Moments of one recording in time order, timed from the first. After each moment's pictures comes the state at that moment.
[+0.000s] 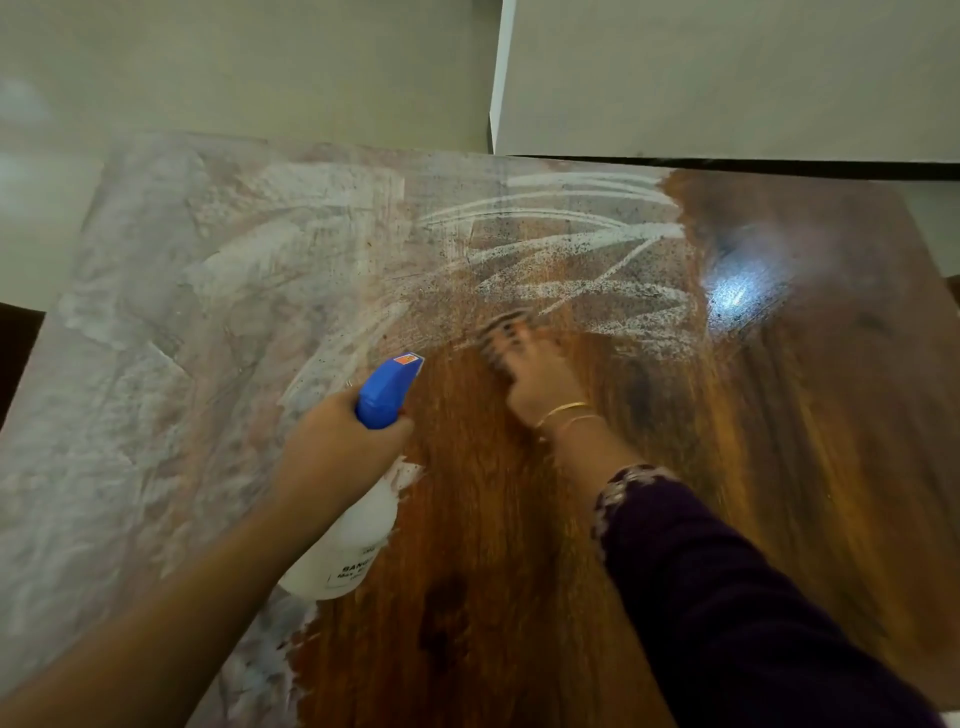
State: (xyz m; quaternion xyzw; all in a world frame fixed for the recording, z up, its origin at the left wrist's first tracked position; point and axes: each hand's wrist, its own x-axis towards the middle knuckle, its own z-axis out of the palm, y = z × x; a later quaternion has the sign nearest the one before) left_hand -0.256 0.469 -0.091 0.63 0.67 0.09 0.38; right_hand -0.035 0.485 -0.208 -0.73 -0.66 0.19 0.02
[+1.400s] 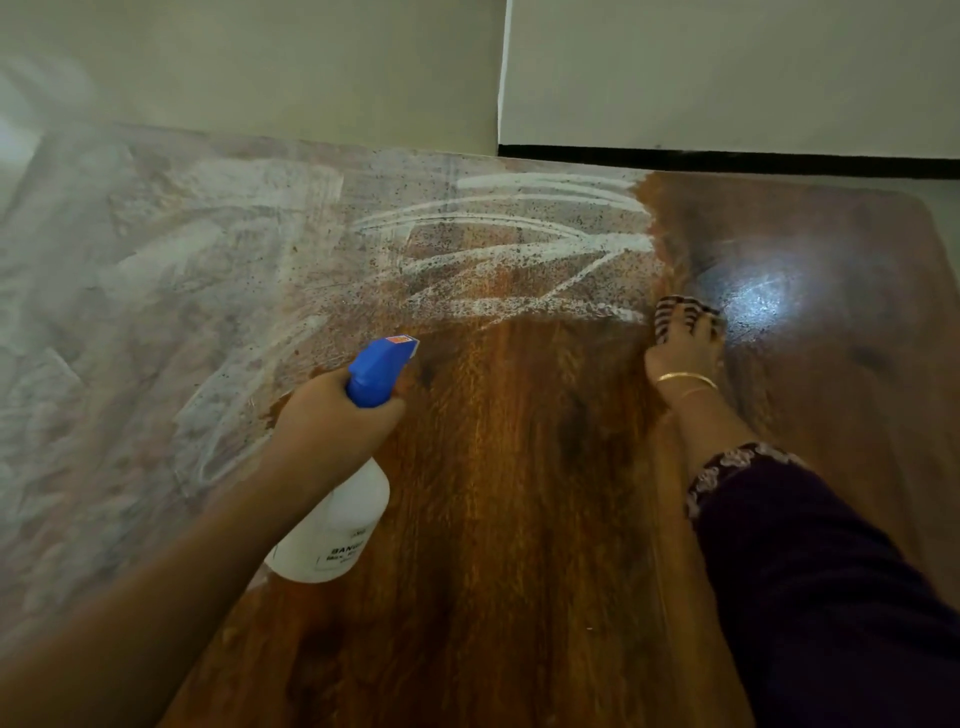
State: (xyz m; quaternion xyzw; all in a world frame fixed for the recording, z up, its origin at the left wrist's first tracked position) left_hand -0.138 0.493 -0.101 0.60 0.70 0.08 0.37; right_hand 0.198 0.500 -0.213 -0.91 -0.36 0.22 0.03
